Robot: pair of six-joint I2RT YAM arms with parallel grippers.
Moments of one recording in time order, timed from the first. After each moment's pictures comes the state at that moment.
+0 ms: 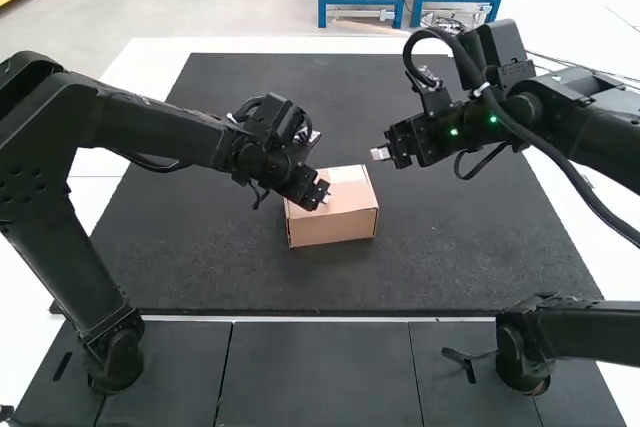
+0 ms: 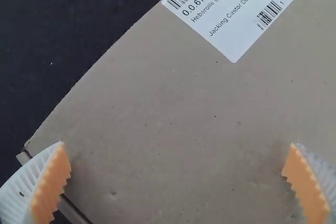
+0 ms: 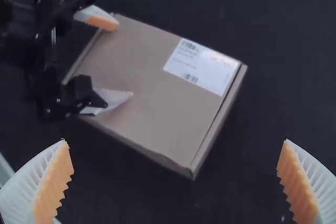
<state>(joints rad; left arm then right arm) -0.67 1.60 0.91 -0.19 -0.04 0.00 0.53 1.00 0.97 -0.71 -0.19 -0.09</state>
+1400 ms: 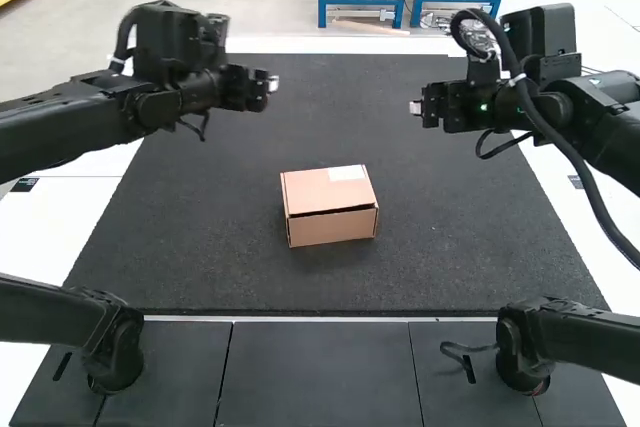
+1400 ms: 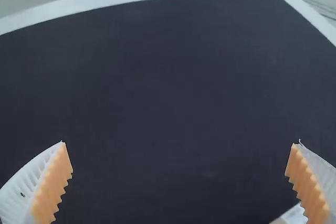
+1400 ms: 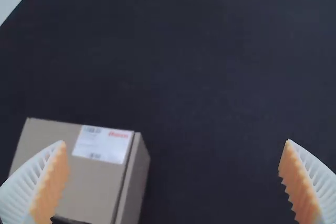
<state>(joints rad) -0.42 1.13 0.93 -0.10 -0.12 -0.08 0.36 0.92 0.96 -0.55 -0.04 0.06</state>
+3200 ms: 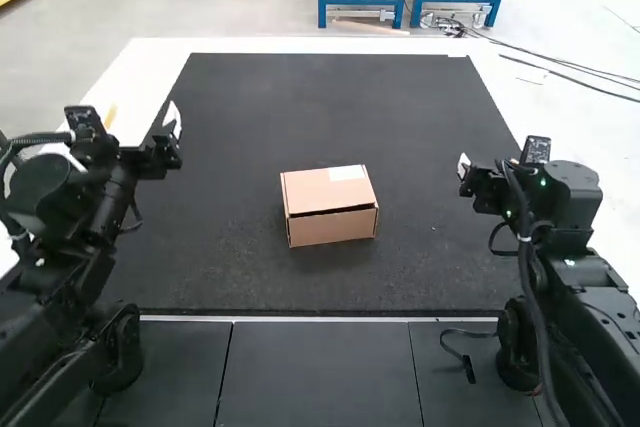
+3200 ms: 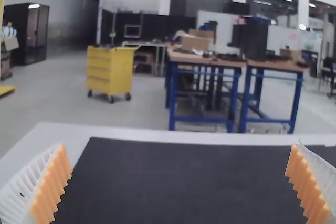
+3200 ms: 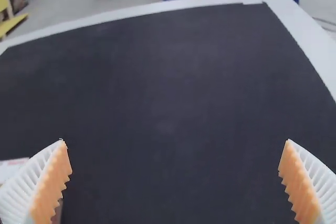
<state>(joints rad) -0.18 0.25 0.16 0.33 -0.16 -0.05 0.04 0.35 0.13 0.09 -0.08 0.13</state>
